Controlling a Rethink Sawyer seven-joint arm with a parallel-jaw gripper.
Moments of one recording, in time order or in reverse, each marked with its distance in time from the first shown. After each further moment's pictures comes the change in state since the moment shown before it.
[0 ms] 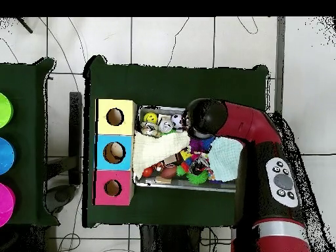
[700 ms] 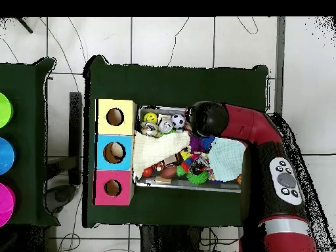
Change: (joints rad) arm -0.049 0.016 0.050 0.010 -0.059 -0.128 0.000
